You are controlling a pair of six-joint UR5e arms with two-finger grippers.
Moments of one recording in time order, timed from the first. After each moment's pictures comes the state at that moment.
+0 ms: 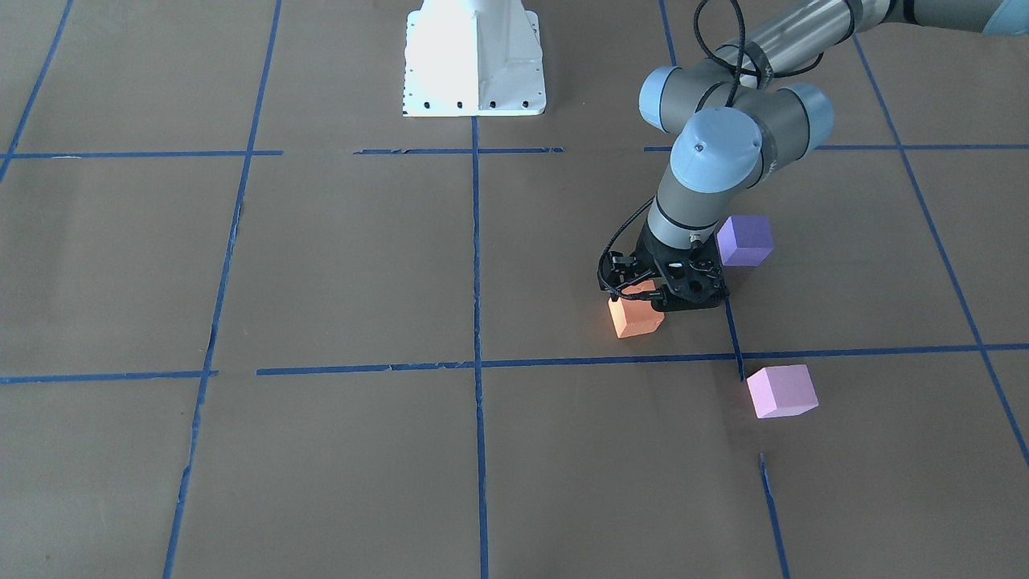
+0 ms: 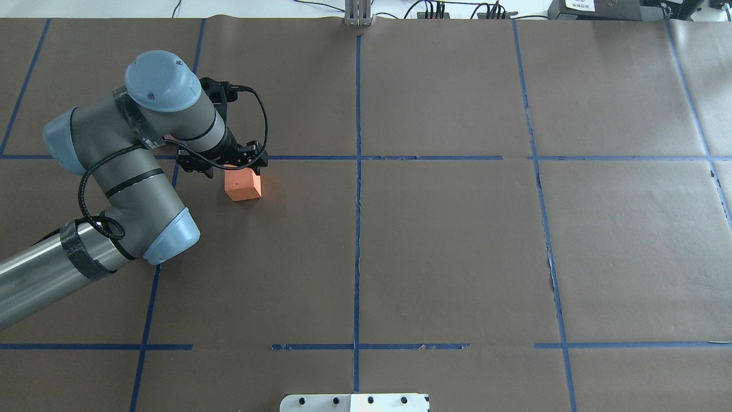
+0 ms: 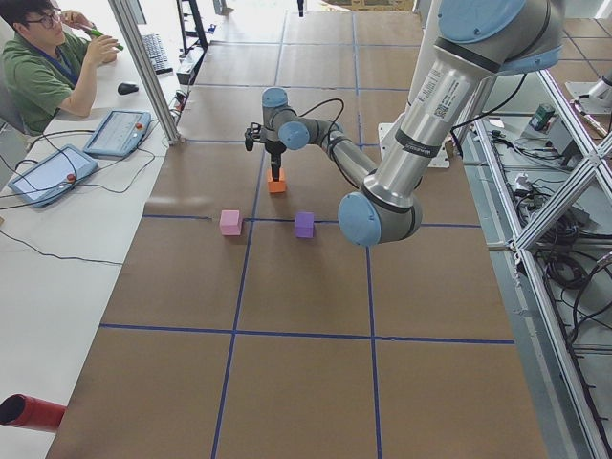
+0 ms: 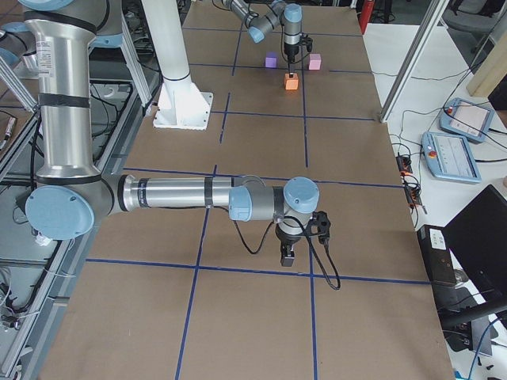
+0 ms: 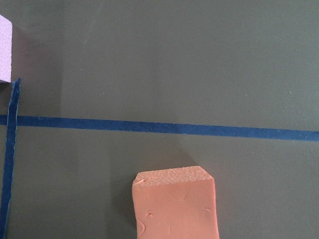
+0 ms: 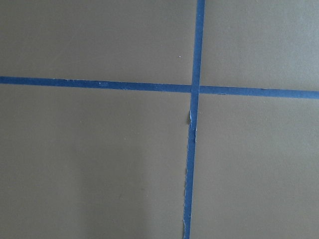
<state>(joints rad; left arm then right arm) -0.74 -2.14 -1.59 -1.68 -2.01 -1.10 1.48 -1.59 1.63 -1.57 2.36 0.05</state>
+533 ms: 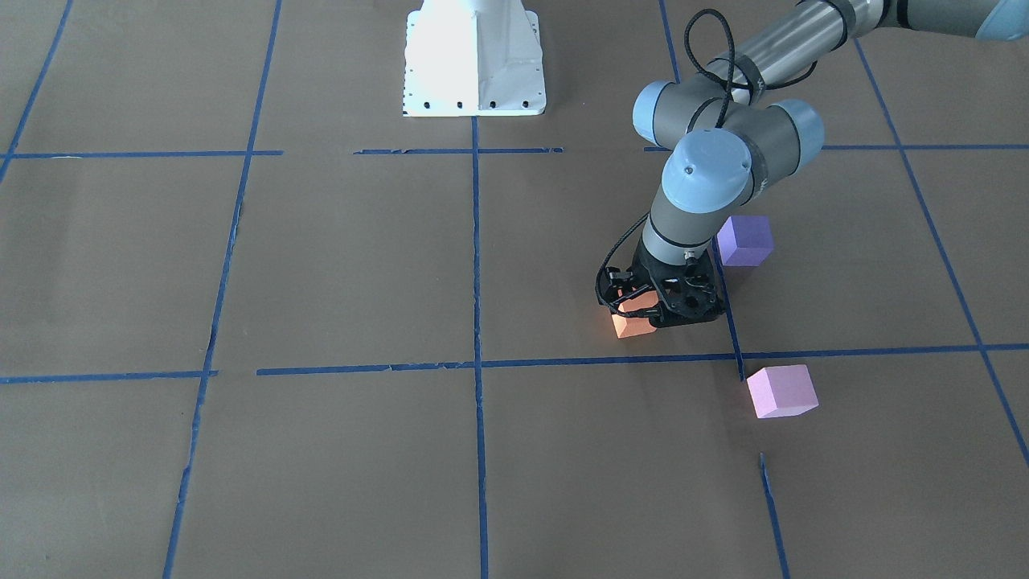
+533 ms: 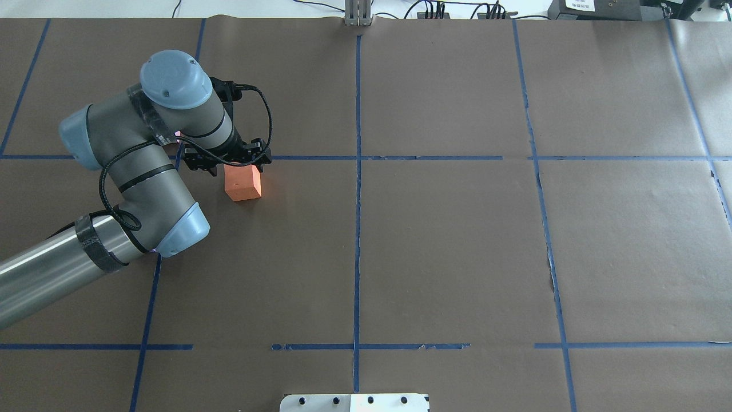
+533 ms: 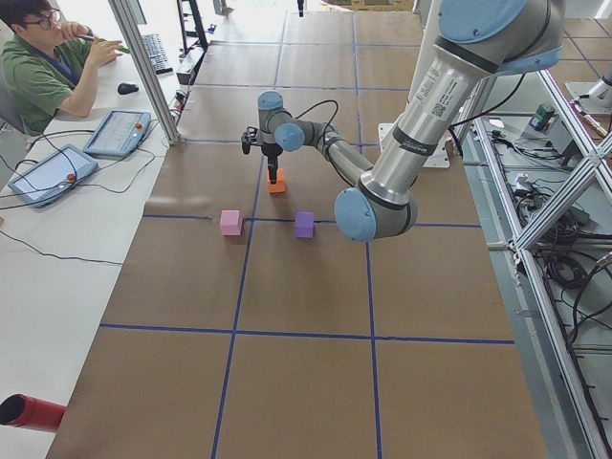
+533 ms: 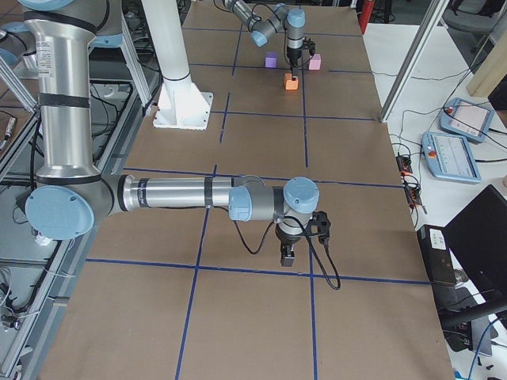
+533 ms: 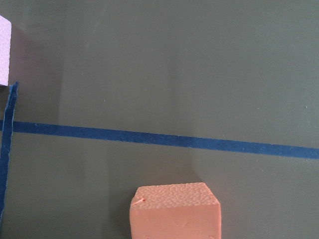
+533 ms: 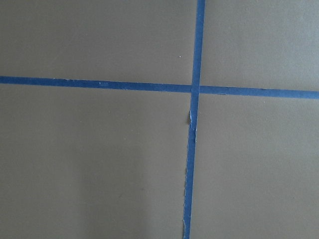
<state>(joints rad) -0.74 -2.17 -1.52 -1.69 -2.00 -1.12 1.48 -1.59 1.63 -1.57 2.36 0.05</state>
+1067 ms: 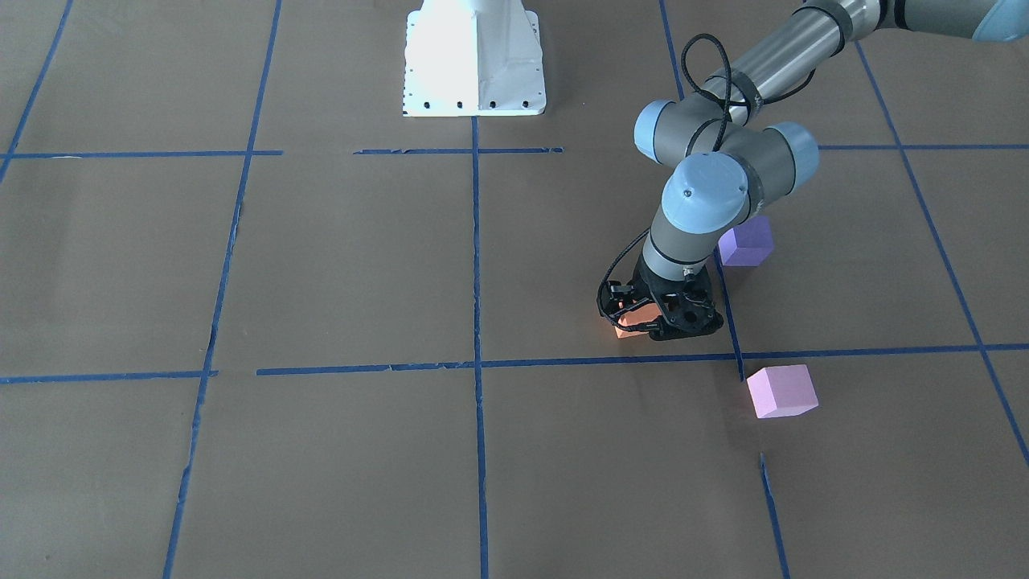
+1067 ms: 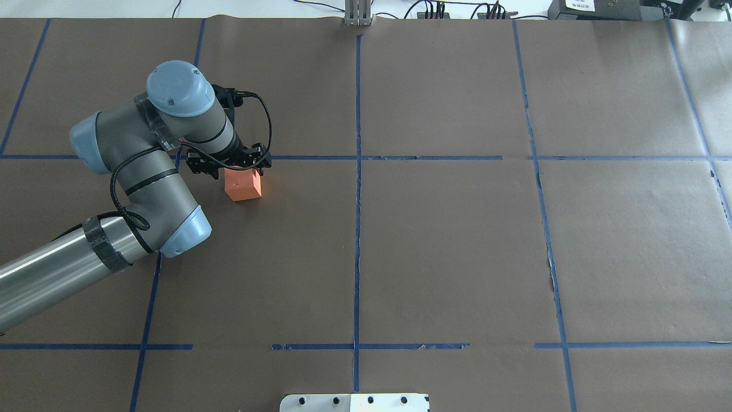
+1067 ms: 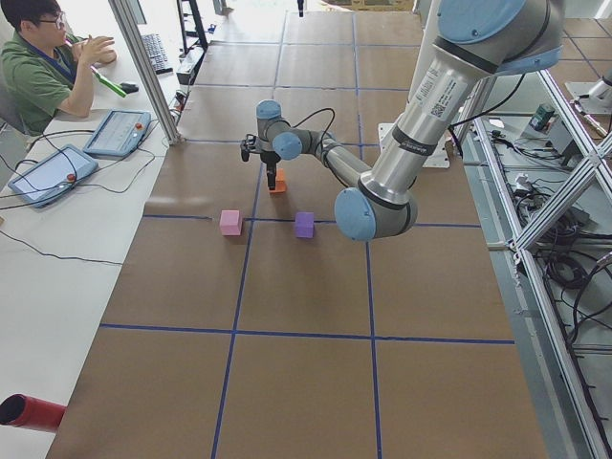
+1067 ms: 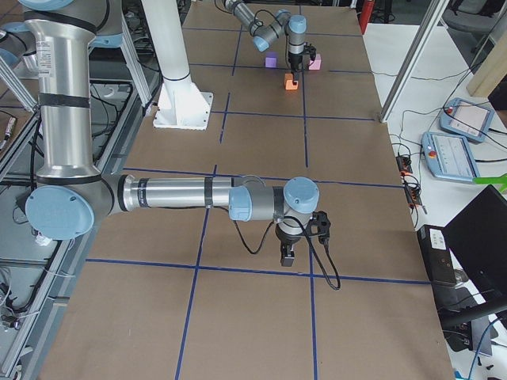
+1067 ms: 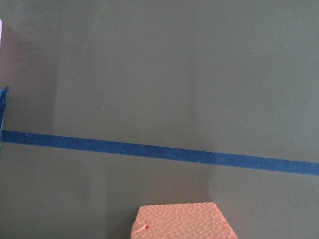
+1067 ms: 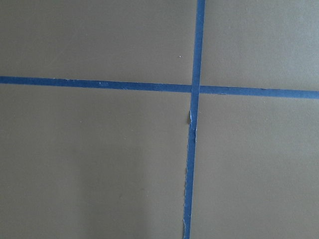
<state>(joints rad) -0.73 -2.17 -1.46 -1.77 -2.00 -1.12 1.48 -1.59 1.63 -1.57 2.36 0.05</state>
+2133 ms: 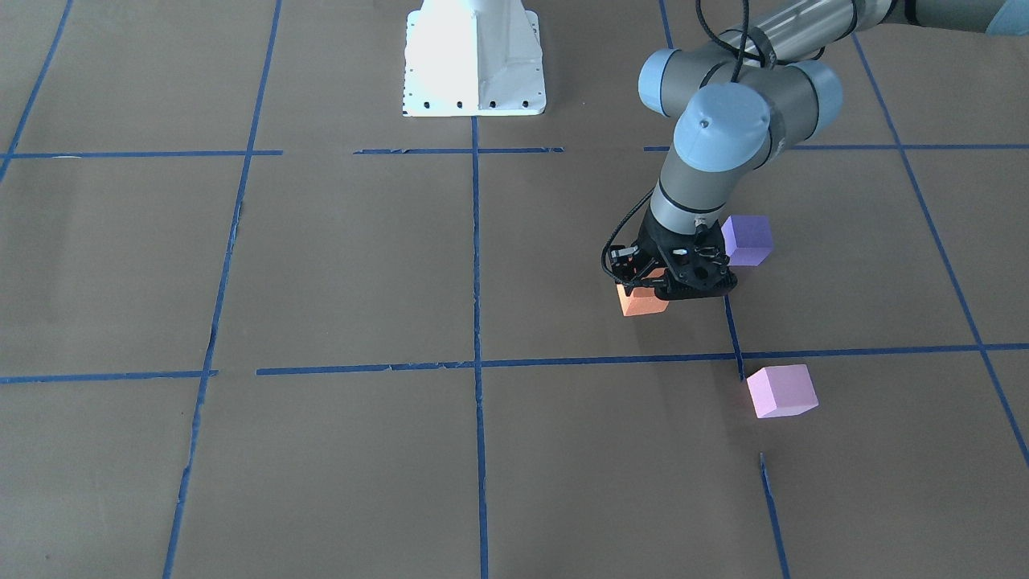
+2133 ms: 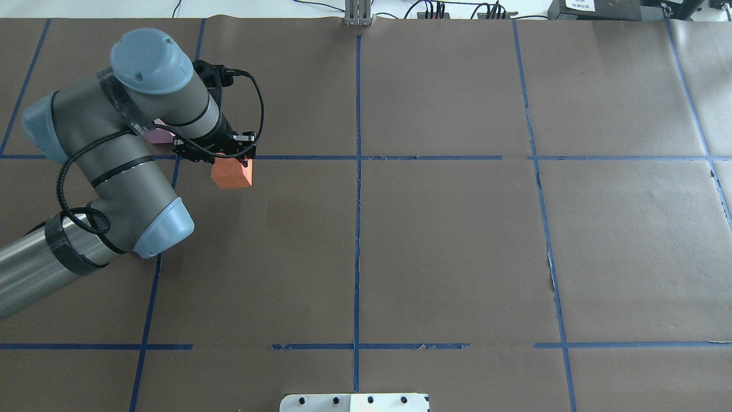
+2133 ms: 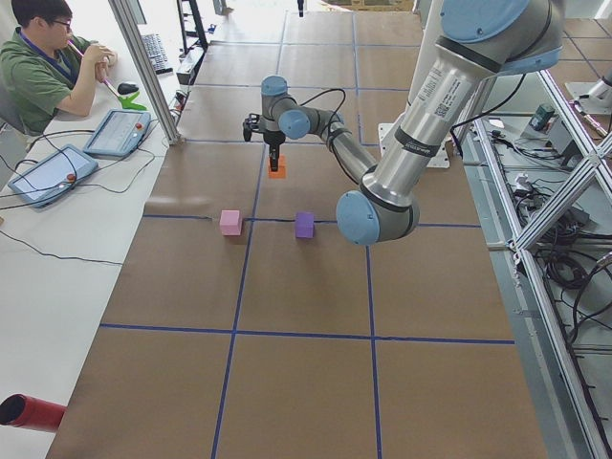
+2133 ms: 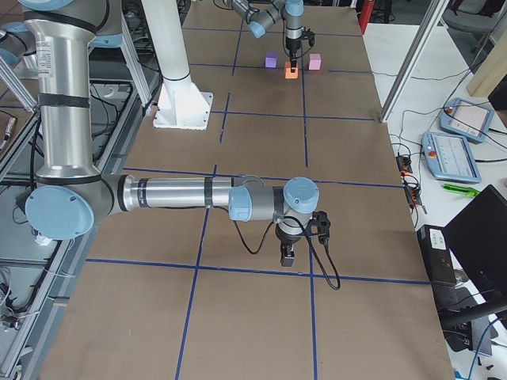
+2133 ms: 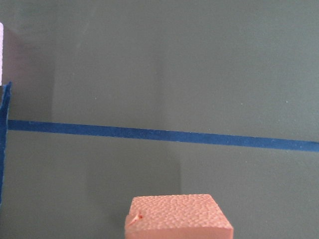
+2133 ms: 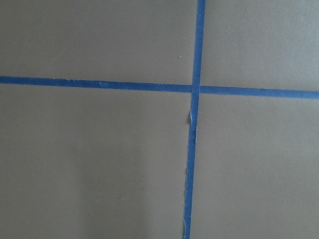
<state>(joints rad) -0.79 -2.14 -1.72 -1.53 -2.00 -1.03 1.48 -1.59 1.63 -1.57 2.36 0.05</state>
